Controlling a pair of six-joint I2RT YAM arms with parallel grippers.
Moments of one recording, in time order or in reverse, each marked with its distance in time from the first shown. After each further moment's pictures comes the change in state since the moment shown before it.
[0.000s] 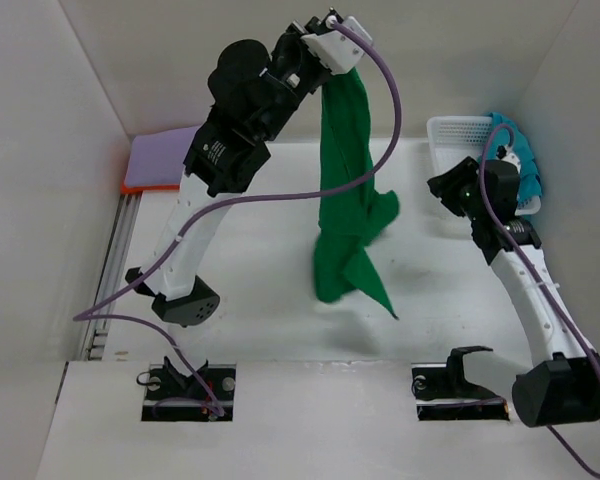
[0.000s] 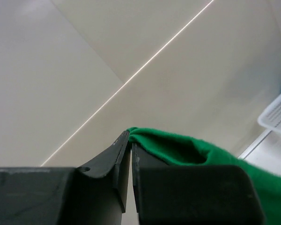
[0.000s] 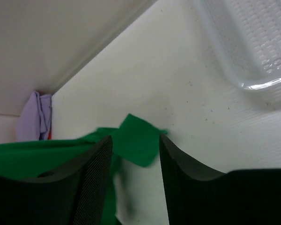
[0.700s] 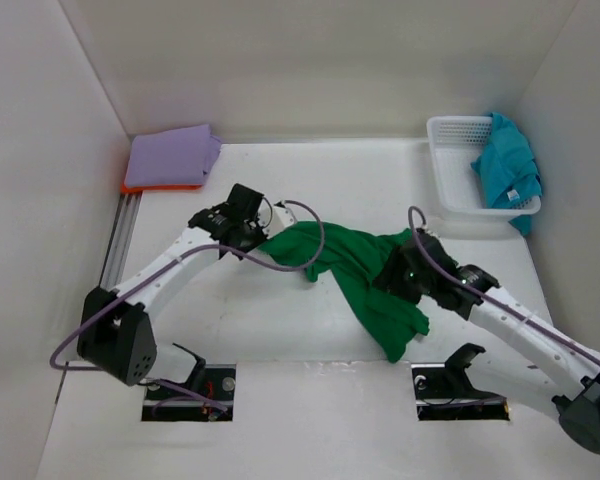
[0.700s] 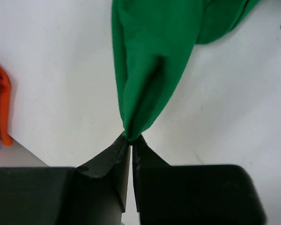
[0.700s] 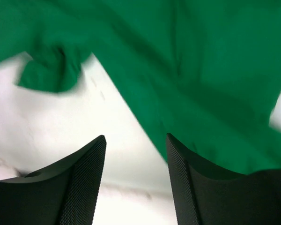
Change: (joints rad) left arm 0.279 -0.458 -1.595 -0.177 0.036 -0.098; right arm 0.484 -0.211 -0.332 -0.283 0.060 0.171
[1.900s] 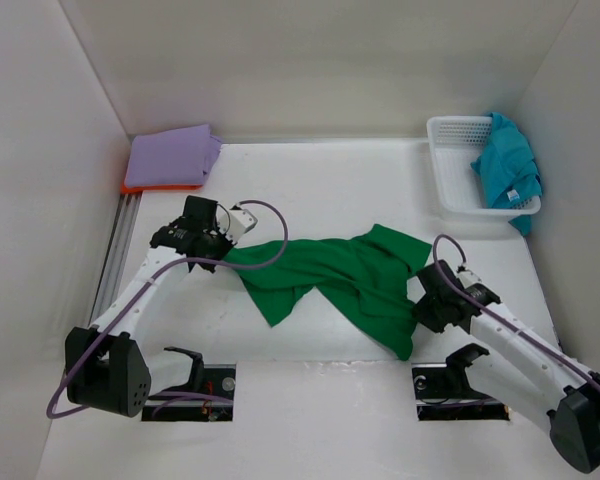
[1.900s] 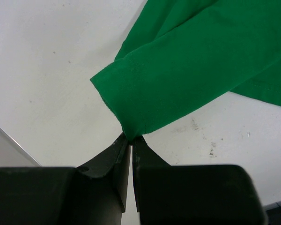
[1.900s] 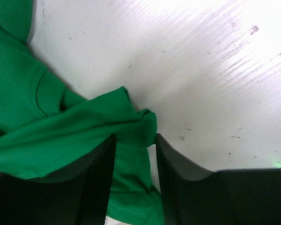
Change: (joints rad) left arm 0.275 -0.227 -0.200 -0.046 0.126 -0.071; right arm -0.092 -0.068 -0.267 -0.214 0.179 0.280
